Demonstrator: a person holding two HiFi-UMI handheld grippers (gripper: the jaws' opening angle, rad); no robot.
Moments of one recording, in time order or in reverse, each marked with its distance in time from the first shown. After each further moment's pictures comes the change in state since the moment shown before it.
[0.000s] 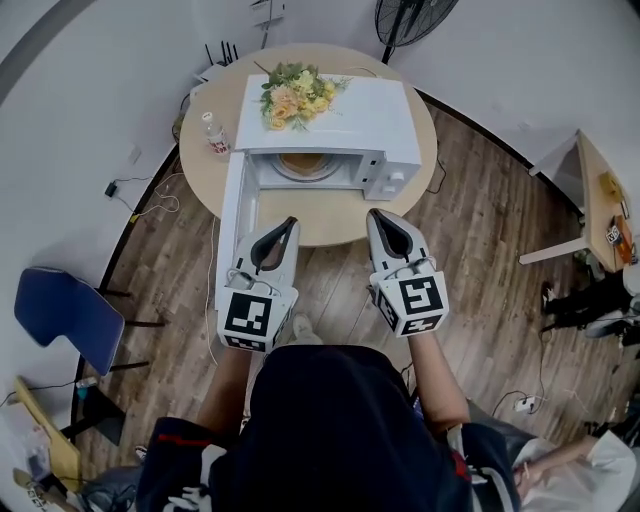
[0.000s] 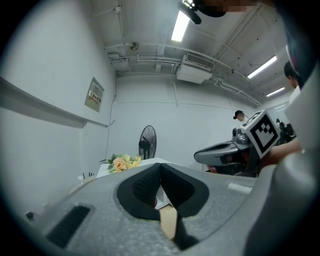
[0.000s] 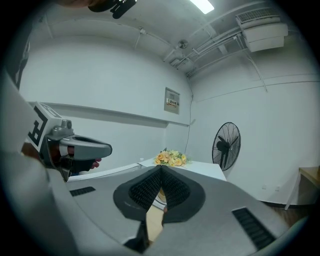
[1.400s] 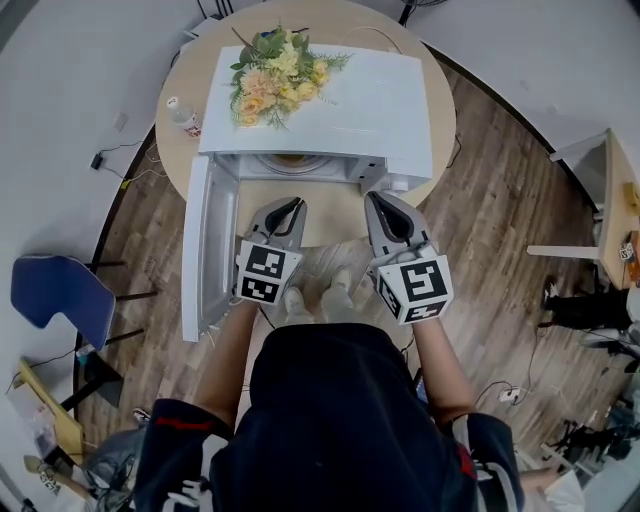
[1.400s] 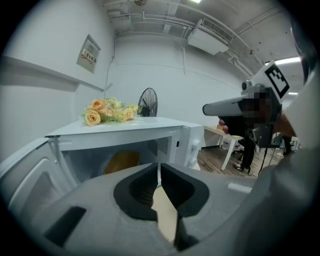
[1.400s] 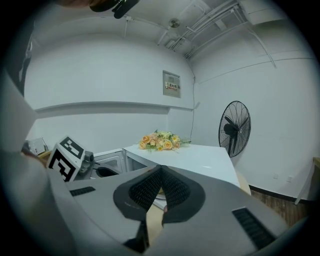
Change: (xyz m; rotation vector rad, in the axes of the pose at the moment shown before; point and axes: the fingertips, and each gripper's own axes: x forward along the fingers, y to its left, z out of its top) left arm 0.164 0.016 -0.163 -0.095 0.354 -0.041; right arm 0.099 -0.087 -0.063 0.056 0.139 0.113
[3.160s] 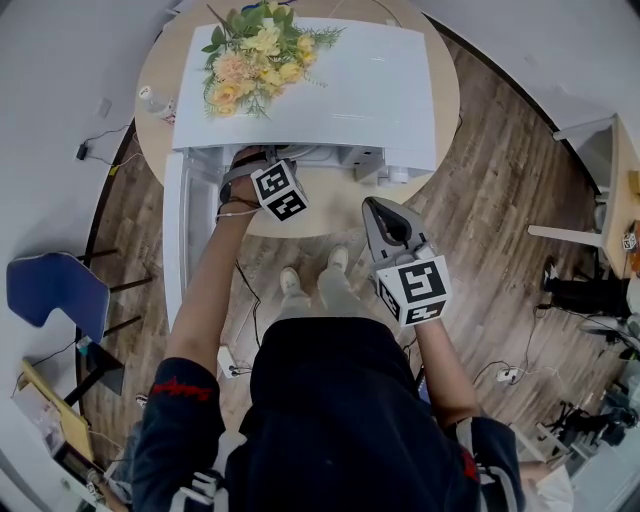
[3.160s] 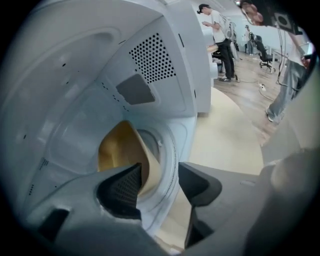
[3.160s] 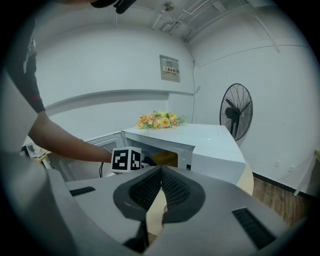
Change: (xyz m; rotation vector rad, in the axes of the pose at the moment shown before) left arm 0.149 0.076 -0.100 0.728 0.577 -0.026; right arm 0.012 -0.015 -0.065 0.041 0.159 0.037
